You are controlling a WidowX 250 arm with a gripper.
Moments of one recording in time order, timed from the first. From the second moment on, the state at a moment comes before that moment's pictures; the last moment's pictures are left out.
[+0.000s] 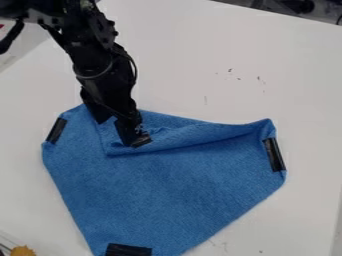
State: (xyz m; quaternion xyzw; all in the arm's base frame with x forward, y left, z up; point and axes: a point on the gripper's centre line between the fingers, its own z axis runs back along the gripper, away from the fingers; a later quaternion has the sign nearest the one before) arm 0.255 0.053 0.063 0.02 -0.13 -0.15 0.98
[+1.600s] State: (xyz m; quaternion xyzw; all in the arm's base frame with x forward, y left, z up) arm 0.292 0.059 0.008 -0.02 -0.09 -0.18 0.98
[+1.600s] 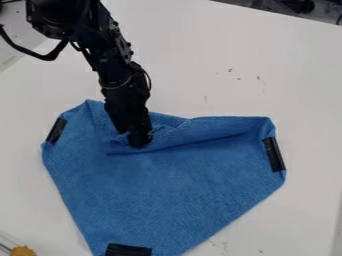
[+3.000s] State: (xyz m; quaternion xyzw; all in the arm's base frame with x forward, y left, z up) arm 0.281 0.049 0.016 0.01 -0.13 -0.15 0.98
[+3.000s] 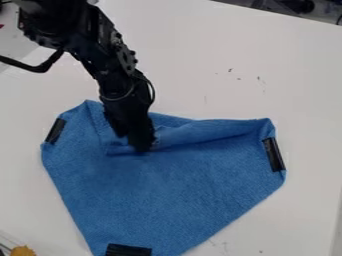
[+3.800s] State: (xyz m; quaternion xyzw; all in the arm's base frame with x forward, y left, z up) arm 0.294 0.050 0.033 0.03 -0.10 -0.18 0.98
